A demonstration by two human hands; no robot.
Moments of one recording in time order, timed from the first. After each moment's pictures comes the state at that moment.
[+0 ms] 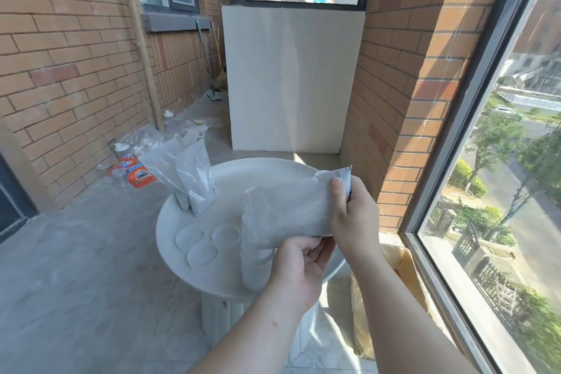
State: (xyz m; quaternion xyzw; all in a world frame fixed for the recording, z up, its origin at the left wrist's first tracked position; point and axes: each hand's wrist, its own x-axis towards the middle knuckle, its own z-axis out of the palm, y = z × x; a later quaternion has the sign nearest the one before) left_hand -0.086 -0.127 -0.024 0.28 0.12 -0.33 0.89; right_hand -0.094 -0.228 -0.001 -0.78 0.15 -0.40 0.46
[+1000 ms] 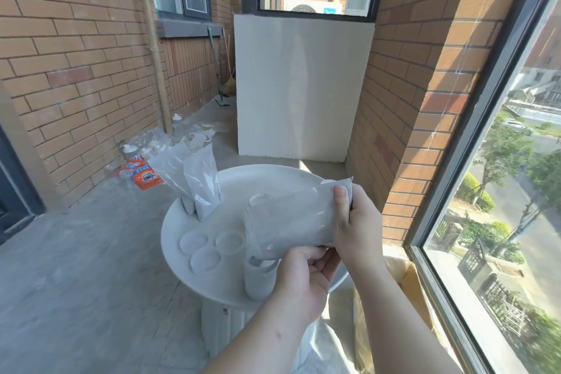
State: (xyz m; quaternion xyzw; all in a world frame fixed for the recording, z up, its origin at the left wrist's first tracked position) left_hand -0.089 -0.127 -0.018 0.26 0.11 -0.34 0.89; right_hand -0.092 -0.226 0.003 -0.80 0.13 -0.39 0.43
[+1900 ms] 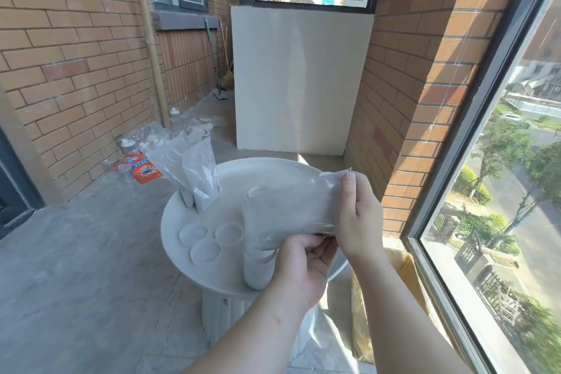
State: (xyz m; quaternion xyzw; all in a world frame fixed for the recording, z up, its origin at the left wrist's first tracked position) left_hand -0.090 -0.128 -0.015 0.24 0.10 -0.33 0.91; right_hand -0.099 -0.221 0.009 -0.78 0.13 -0.42 0.45
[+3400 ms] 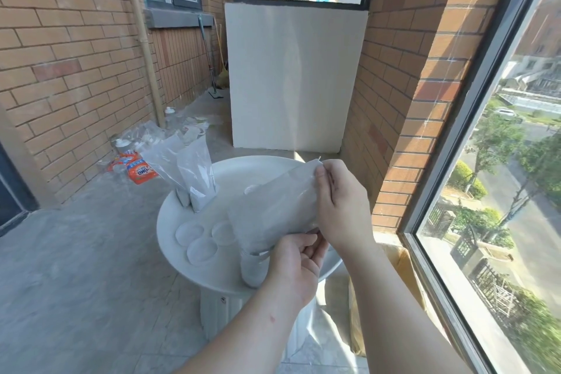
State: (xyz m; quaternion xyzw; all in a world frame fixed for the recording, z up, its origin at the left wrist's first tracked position) left_hand -0.088 -0.125 -0.019 0.27 0.16 -0.33 0.89; right_hand -0.098 -0.204 0.030 -0.84 0.11 -0.40 0.35
